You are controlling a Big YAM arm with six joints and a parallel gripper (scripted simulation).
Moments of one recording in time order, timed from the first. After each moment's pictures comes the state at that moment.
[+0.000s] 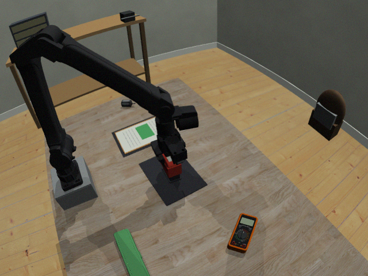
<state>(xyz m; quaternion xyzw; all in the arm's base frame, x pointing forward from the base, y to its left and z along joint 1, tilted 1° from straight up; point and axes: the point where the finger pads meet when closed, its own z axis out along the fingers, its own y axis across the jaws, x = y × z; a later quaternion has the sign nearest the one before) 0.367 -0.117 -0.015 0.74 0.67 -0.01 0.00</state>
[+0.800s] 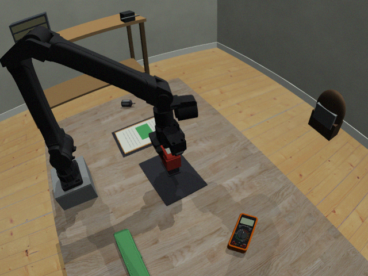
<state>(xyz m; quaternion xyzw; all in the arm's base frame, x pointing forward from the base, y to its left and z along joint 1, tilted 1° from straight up) 0.366 -0.117 0.024 0.74 0.67 -0.01 0.01</state>
